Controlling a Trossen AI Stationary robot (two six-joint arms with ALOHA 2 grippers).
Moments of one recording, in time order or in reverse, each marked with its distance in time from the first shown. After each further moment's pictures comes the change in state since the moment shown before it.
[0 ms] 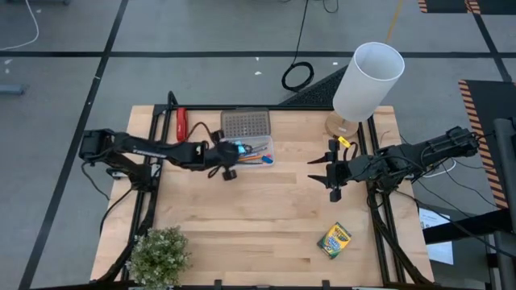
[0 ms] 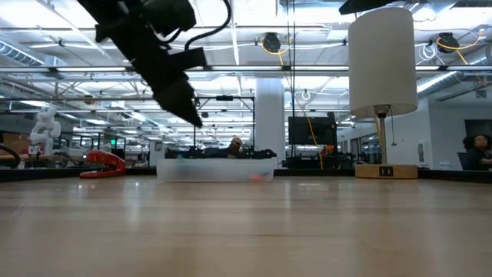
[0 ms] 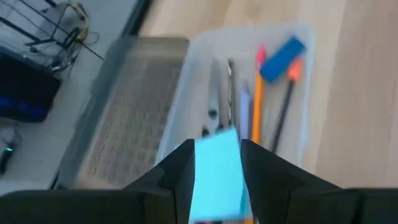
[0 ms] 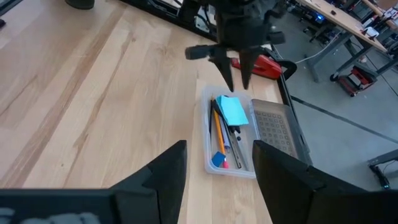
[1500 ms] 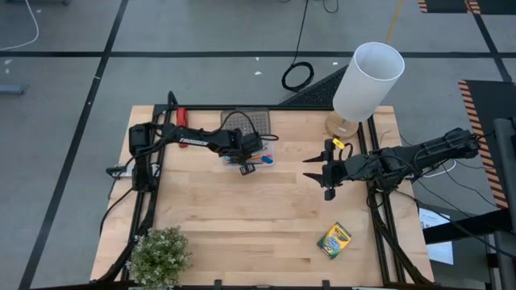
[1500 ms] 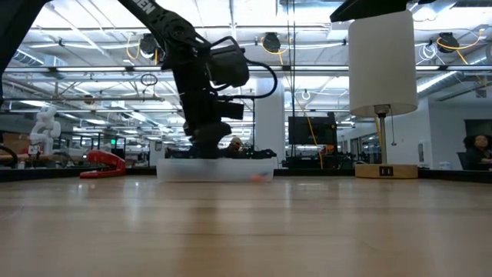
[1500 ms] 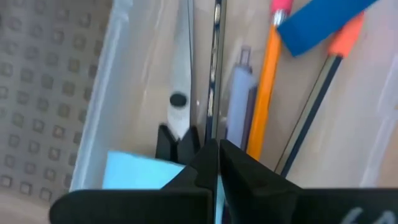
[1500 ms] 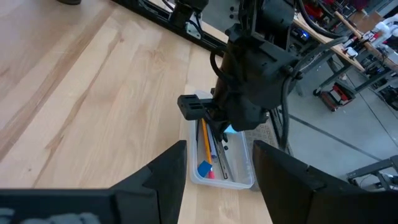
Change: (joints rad) left arm 0.158 0.460 0.400 -0.301 0.241 -0.131; right arm -0.039 0.007 -0.083 0.158 0.002 -0.116
